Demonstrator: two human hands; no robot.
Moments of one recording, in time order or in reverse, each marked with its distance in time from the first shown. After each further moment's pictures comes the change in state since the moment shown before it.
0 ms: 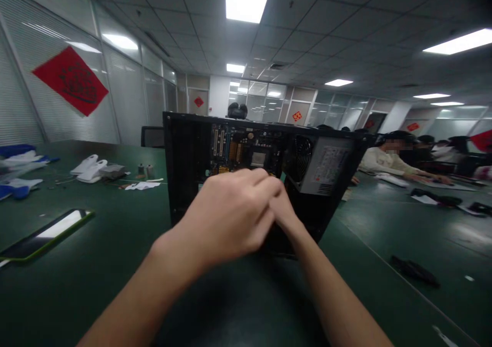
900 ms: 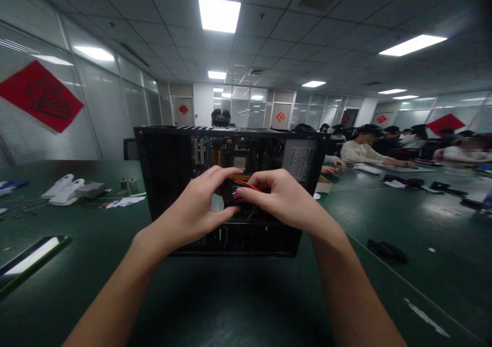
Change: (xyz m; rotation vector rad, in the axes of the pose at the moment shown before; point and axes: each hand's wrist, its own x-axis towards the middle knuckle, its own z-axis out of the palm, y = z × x) left_hand 0.004 -0.044 0.021 -0.261 0.102 0.033; right_hand -0.019 -0.075 -0.074 -0.022 -0.284 -0.006
